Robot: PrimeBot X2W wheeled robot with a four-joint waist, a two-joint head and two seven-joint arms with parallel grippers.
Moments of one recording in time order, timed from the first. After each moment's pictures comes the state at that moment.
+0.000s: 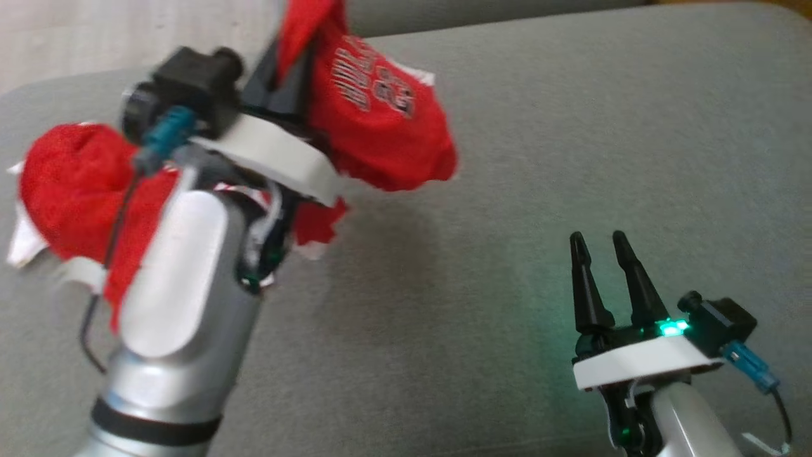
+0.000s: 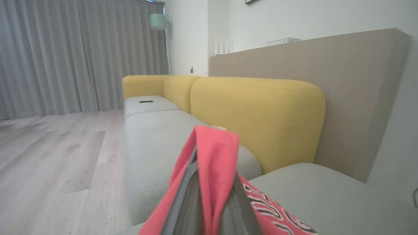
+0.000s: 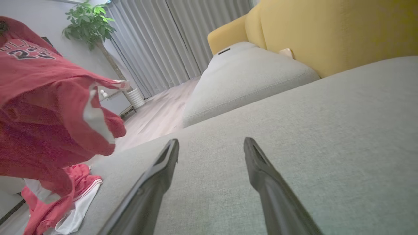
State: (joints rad) left arm -0.62 0.09 -0.38 0.13 -0.27 0.02 -0.01; right arm -0.08 -0.05 0.20 0.23 0.42 0.12 -0.25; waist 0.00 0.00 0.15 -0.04
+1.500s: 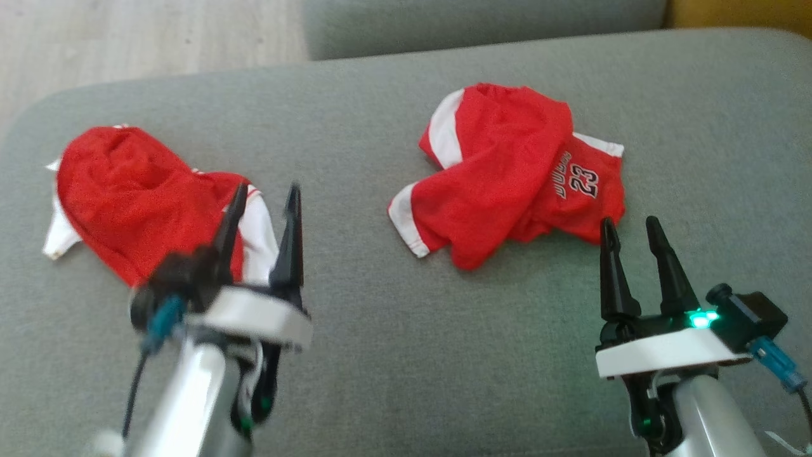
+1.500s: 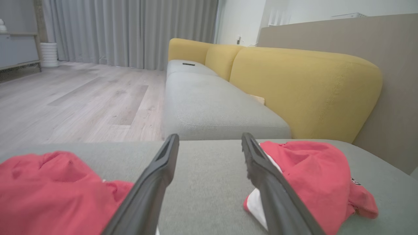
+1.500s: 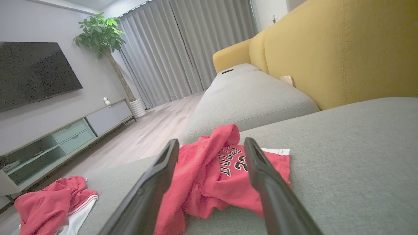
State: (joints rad) left arm -0.25 0.13 -0.36 0.19 -0.33 0.10 -0.26; right arm -0.09 -0.05 0.12 0.19 0.36 0.12 -0.25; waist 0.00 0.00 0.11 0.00
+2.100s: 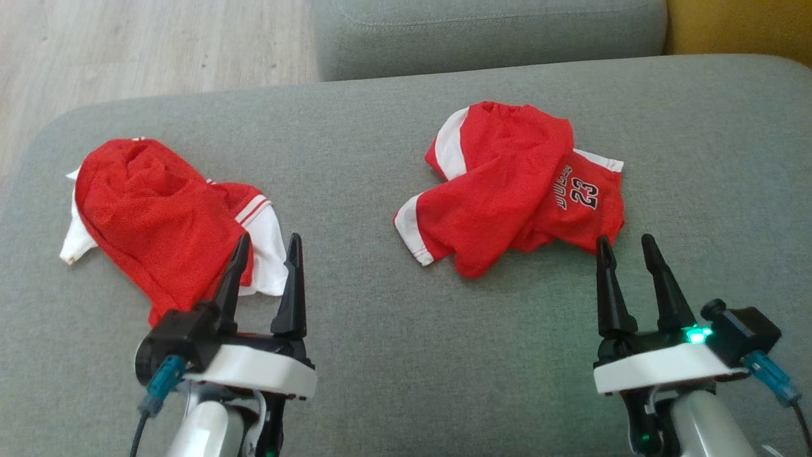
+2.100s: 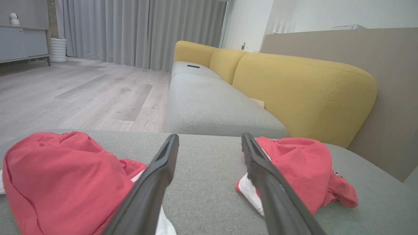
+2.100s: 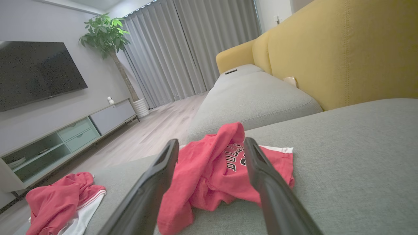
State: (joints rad) left arm -0.04 0.05 -0.28 0.07 -0.27 0.06 -0.26; right arm -0.05 -0.05 0.13 0.19 0.36 0.12 -0.25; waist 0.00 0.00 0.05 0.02
